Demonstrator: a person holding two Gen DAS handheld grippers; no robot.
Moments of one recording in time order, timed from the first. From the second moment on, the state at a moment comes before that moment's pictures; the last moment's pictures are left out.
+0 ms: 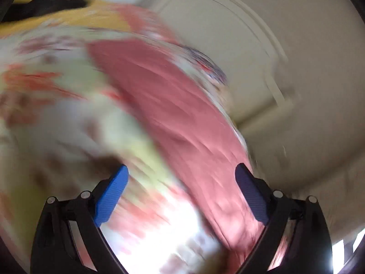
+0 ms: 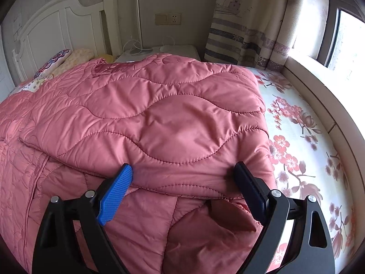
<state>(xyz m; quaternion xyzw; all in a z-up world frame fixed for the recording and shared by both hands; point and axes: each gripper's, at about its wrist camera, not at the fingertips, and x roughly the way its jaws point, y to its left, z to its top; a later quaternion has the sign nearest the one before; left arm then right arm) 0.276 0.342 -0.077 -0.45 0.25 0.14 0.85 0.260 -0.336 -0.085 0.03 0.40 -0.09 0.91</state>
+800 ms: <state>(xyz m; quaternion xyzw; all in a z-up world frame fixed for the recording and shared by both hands) 0.300 -0.101 0.030 0.04 0.21 -0.22 0.95 0.257 -0.340 -0.081 0.06 0.38 -0.08 0.92</state>
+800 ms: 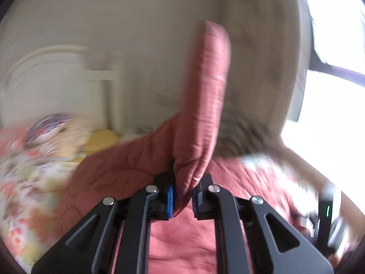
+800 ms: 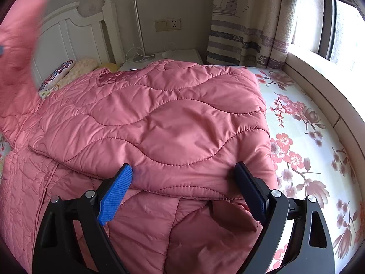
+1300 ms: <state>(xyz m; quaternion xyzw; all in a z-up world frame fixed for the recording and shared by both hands) 0.301 0.053 -0.015 -0.09 0.27 -0.05 0.96 0.258 -0.348 -0.081 0.08 0.38 -0.07 0.92</state>
